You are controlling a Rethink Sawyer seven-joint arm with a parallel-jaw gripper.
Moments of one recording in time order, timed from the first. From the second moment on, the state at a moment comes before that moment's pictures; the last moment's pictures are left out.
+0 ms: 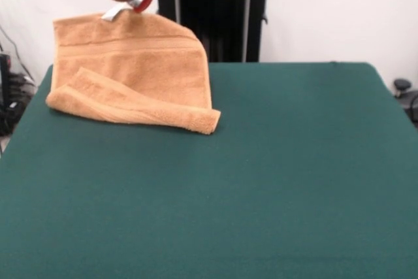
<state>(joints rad) -0.45 -0.58 -0.13 1.68 -0.38 1.28 2.12</state>
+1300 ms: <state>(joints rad) -0.40 -0.81 -0.13 1.64 -0.37 1.96 2.12</state>
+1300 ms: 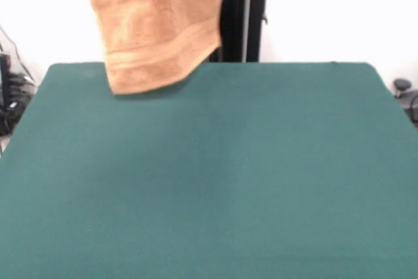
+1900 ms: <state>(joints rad) -0.39 -0.81 -0.13 1.64 -0.35 1.94 2.12</state>
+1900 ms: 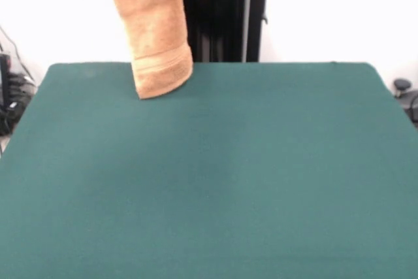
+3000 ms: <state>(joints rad) -0.38 -0.81 -0.13 1.64 -0.33 1.94 2.12</state>
